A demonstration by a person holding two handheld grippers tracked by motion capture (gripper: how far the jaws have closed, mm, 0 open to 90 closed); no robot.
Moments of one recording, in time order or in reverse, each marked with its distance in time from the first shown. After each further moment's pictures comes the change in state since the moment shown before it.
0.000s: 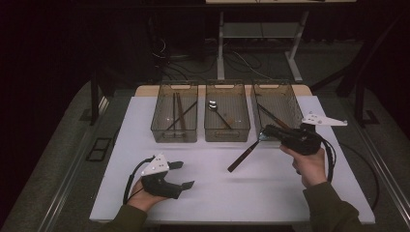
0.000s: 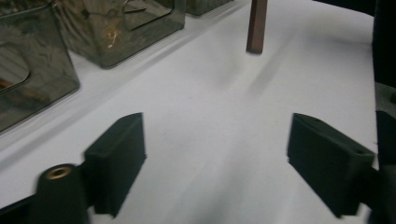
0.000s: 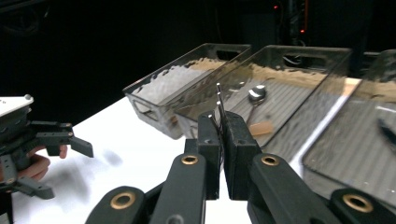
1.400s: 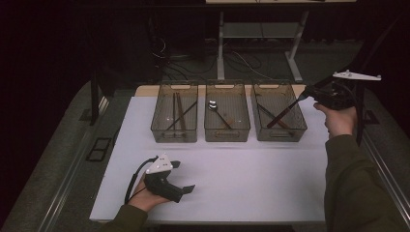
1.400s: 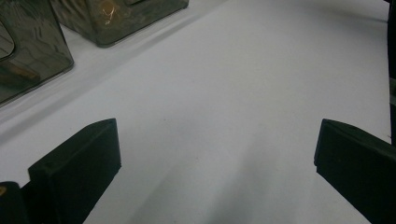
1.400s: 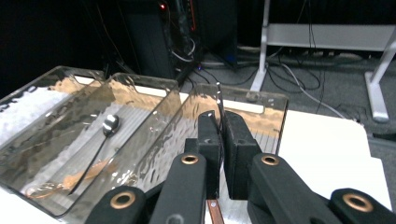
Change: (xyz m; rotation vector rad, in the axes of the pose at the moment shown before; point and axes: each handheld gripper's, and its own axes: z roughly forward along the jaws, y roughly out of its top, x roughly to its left) left arm 0.000 -0.002 0.011 0.054 0.004 -0.039; right arm -0.109 0.081 -0.021 0.039 -0.413 0.027
